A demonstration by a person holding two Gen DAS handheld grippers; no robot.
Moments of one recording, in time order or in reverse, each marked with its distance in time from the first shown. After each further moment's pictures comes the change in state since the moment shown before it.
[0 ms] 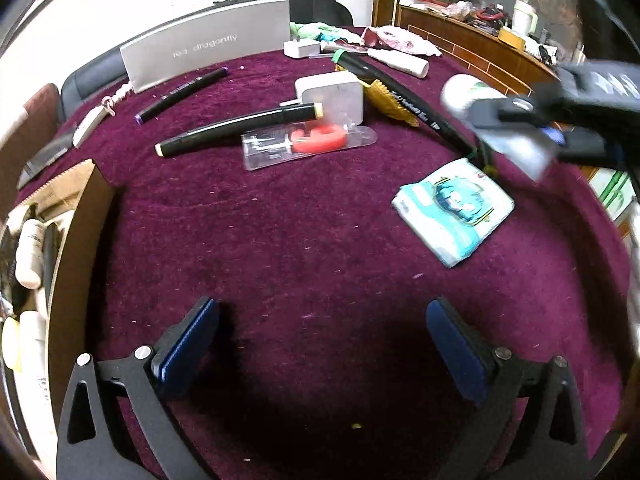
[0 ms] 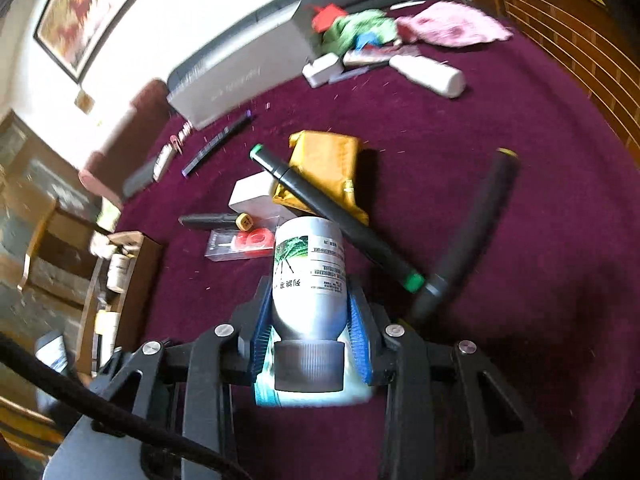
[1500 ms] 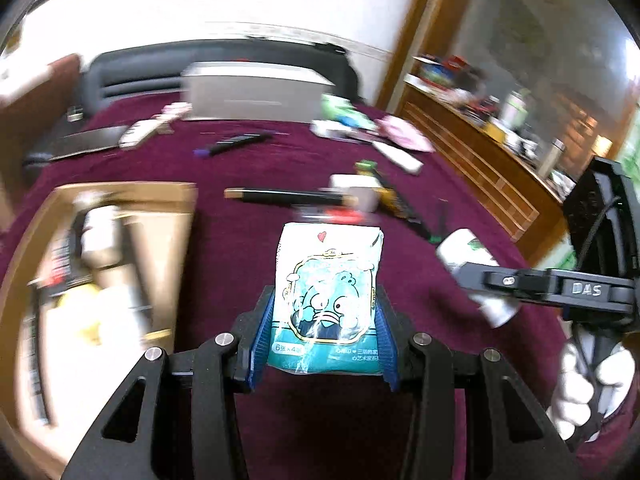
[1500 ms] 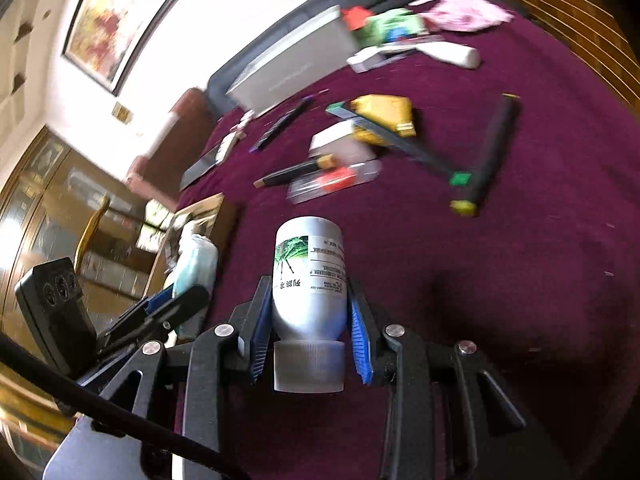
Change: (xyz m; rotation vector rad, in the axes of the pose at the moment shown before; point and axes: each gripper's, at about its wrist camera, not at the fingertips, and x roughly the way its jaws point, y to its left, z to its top) left arm -0.116 0.080 -0.018 -0.194 -0.215 -0.091; right arm -0.037 0.051 -0.061 -0.038 0.039 0.200
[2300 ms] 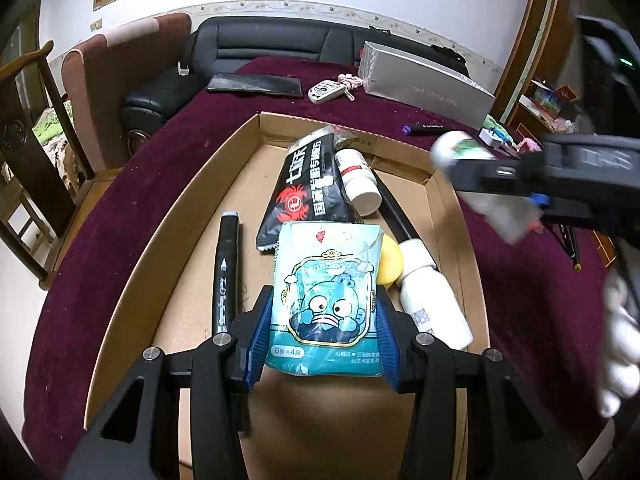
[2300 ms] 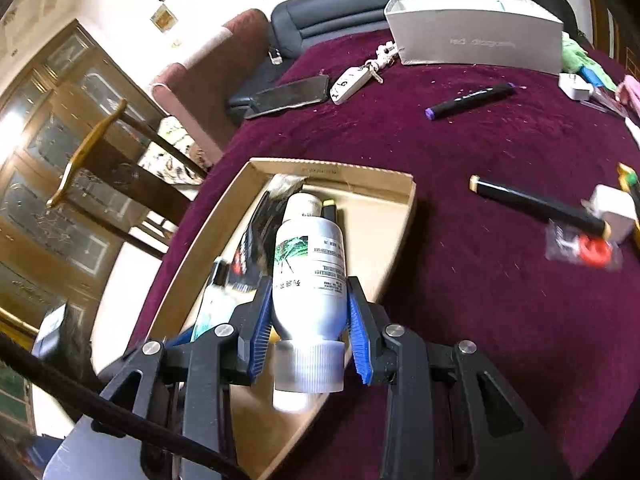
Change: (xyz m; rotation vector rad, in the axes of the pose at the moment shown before) left arm -0.022 0.159 -0.044 -0.193 0.024 0.261; right arm 0.191 0.185 0.032 -0.230 0.152 -0.075
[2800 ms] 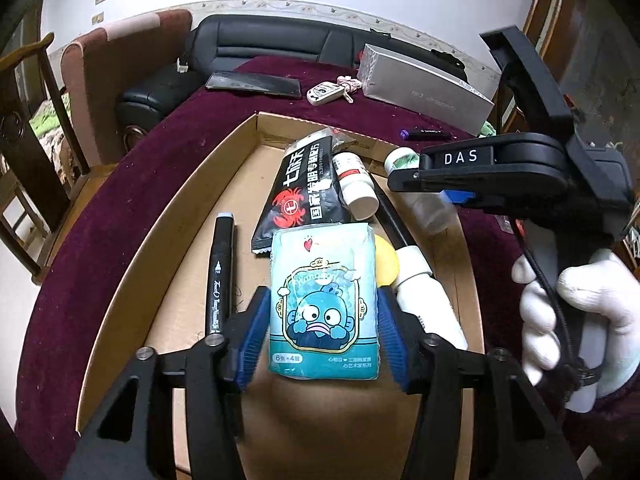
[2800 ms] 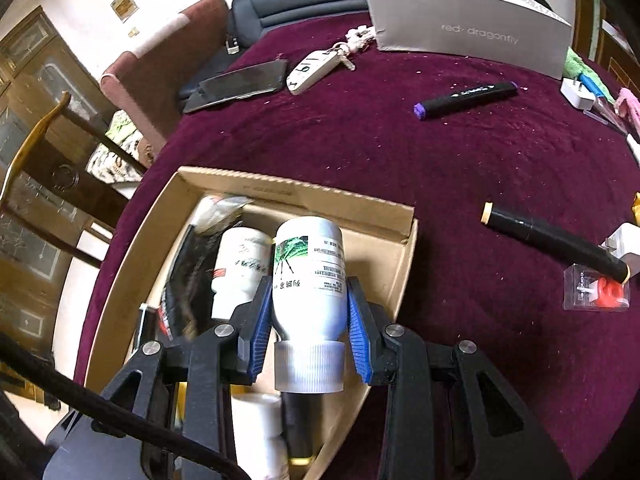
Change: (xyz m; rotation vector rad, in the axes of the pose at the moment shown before) left arm -0.003 0.005 0.001 -0.034 0.003 -0.033; right arm 0.055 -0.008 0.023 0.005 0.014 -0.168
